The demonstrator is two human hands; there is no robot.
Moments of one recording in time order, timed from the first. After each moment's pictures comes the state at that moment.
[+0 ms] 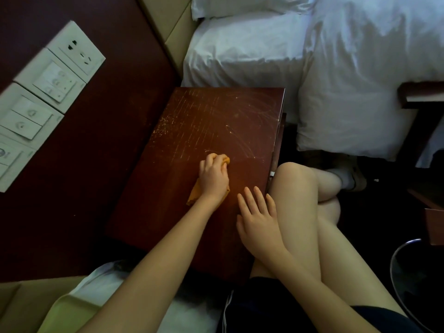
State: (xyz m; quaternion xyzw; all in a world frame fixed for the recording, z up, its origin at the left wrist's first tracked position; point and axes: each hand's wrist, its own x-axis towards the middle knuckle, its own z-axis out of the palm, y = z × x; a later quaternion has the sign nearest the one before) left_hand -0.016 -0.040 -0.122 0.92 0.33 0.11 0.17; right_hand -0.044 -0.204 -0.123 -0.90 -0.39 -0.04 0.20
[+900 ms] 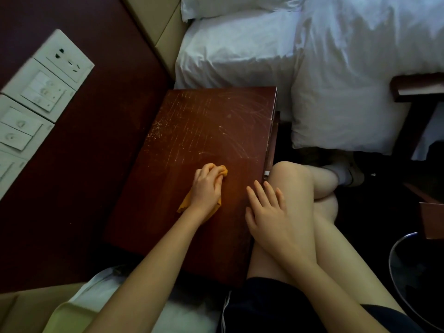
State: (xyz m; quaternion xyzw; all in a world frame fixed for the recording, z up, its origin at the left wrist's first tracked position) left_hand -0.041 -0.036 -0.125 0.95 0.23 0.08 0.17; right_hand -0.020 -0.218 -0.126 -0.90 -0.34 -0.05 0.25
